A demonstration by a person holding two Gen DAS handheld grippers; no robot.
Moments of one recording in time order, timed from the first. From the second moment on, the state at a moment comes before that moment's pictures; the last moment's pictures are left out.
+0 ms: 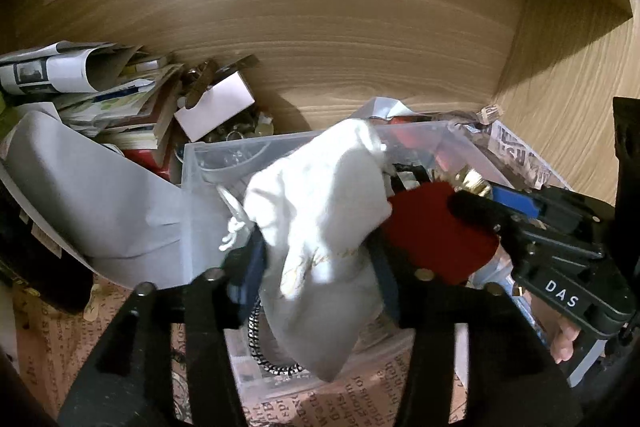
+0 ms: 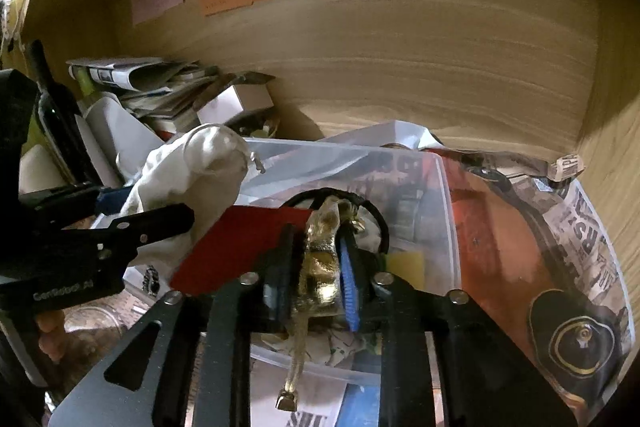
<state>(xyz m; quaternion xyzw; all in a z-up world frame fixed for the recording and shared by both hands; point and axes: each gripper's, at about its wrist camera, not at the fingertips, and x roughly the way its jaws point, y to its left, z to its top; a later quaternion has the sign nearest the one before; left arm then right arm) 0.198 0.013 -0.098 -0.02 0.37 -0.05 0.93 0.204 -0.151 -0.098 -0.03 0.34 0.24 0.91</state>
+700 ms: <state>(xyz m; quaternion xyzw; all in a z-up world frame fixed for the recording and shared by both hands) 0.117 0.013 -0.025 -0.02 0.23 -0.04 0.97 0.143 -0.177 -0.025 -0.02 0.22 0.26 0.94</state>
